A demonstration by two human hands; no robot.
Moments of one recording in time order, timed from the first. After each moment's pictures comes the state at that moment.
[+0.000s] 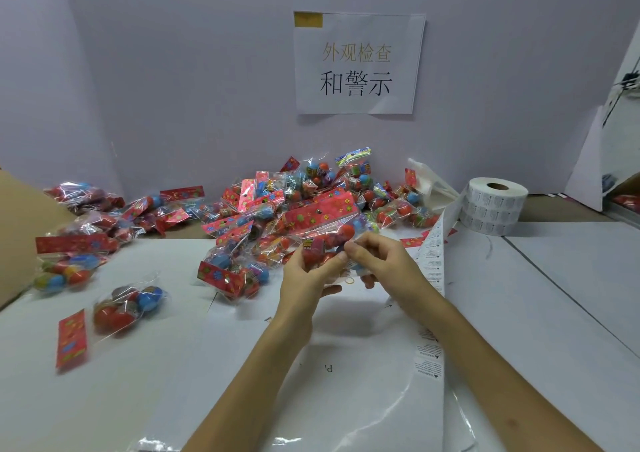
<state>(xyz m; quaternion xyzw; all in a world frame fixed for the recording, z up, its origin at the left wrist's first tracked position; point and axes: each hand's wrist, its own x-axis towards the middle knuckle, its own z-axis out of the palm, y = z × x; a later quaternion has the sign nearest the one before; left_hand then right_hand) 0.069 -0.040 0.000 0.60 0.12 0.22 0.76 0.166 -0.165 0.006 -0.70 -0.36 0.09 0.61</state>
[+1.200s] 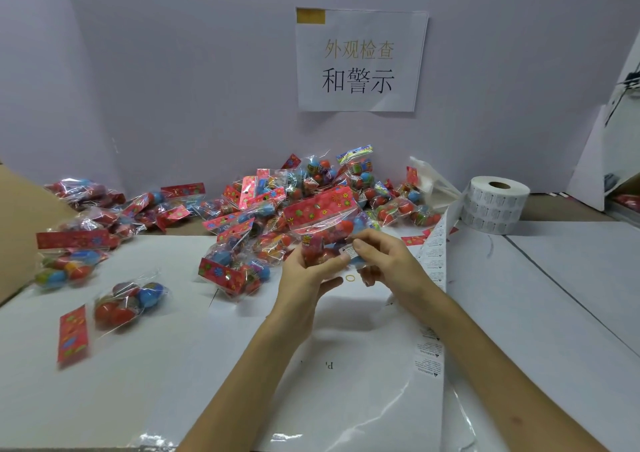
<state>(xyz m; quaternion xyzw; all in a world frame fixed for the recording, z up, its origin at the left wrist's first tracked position) 0.070 -0.034 0.001 0.58 0.11 0.18 0.79 0.164 -0.165 0.009 -0.68 -0.34 0.14 0.64</state>
